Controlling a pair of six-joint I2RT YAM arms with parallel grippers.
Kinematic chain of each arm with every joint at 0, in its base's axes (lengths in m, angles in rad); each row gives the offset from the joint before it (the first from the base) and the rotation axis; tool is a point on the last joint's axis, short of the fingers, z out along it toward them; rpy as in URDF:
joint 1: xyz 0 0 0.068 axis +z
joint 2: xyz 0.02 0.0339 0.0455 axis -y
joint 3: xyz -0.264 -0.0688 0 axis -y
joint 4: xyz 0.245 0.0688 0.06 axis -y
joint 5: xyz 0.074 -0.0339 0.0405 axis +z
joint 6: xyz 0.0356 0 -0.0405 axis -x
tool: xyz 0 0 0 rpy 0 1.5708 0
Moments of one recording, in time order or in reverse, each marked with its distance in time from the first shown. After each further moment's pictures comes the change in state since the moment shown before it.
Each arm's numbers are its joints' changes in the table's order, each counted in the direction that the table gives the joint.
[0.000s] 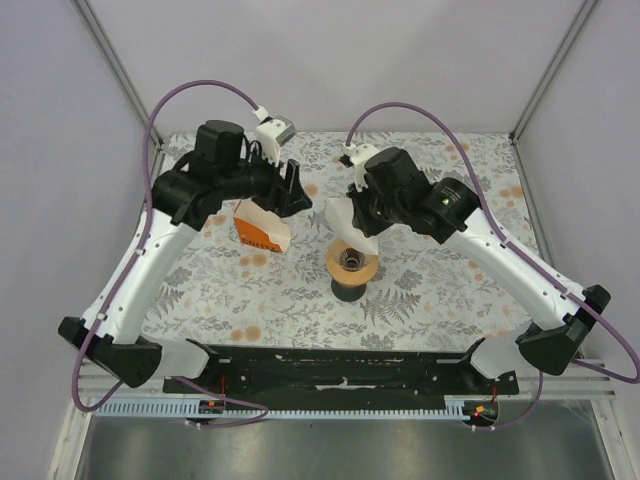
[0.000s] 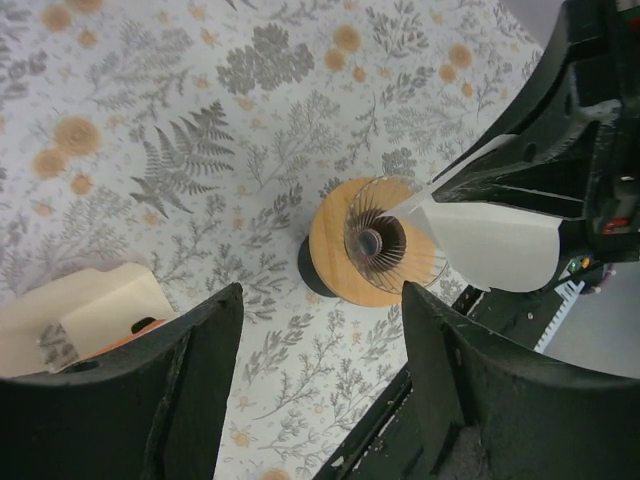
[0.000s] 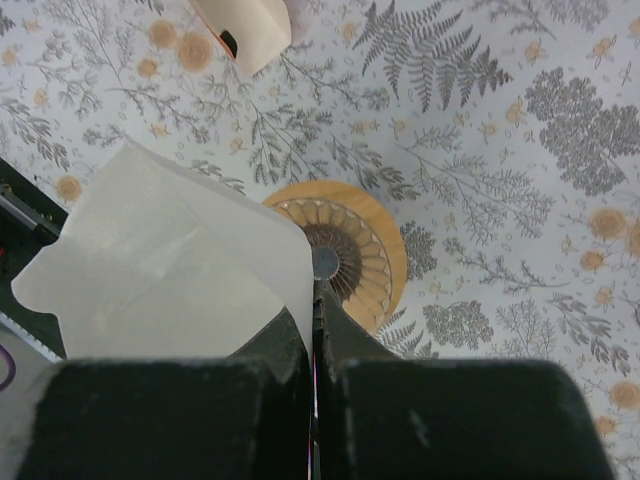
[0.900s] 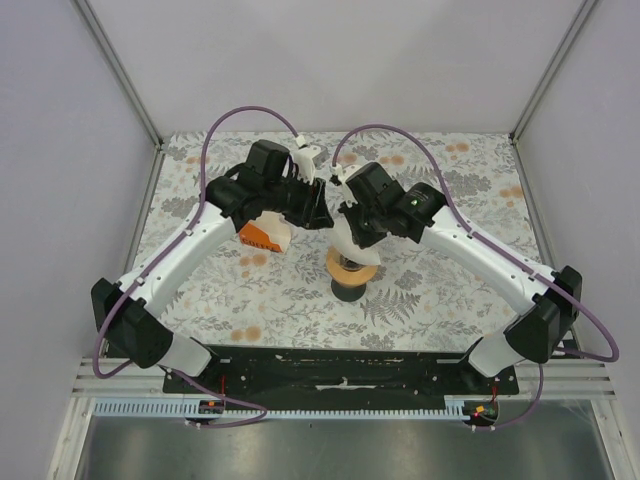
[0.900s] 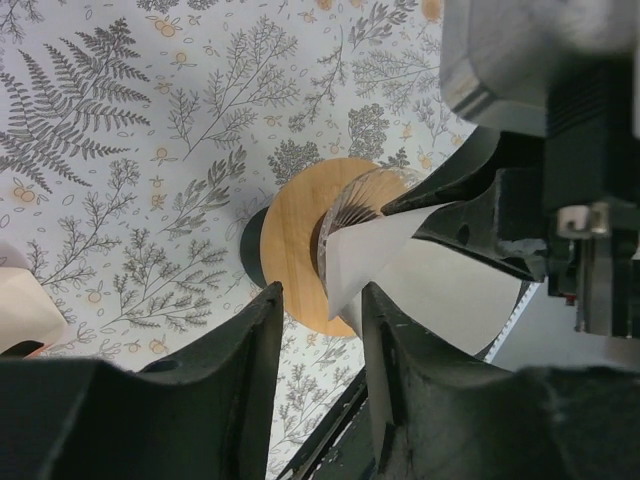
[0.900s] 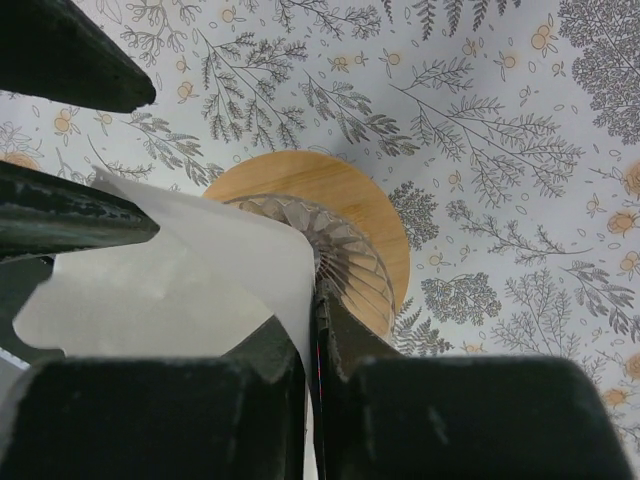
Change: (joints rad) left arm -0.100 -0.134 -0.214 0.175 -0.032 0.138; right arm 0.001 -0.077 -0.114 -0.022 -0.032 -0.018
